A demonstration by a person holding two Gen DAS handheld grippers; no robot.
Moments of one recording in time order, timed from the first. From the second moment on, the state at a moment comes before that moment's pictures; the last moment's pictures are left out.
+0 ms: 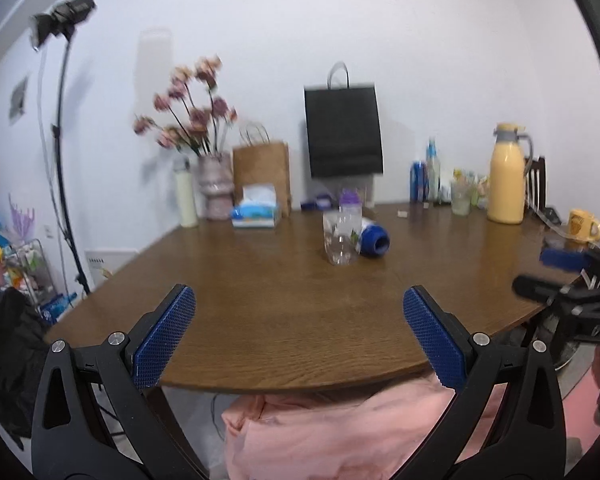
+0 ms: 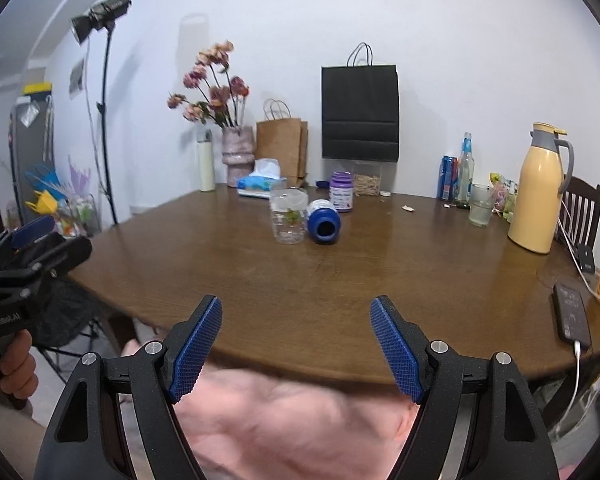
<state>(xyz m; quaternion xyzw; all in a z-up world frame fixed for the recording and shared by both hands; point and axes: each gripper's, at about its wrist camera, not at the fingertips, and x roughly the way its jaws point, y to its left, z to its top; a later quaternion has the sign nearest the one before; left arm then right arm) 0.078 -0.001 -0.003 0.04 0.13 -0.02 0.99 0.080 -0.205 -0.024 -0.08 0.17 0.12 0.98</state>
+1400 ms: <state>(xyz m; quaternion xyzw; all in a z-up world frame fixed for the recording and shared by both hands) 0.272 -0.037 -0.015 -0.03 0.32 -0.15 0.94 0.273 -0.213 -0.050 -0.13 0.33 0.26 0.90</state>
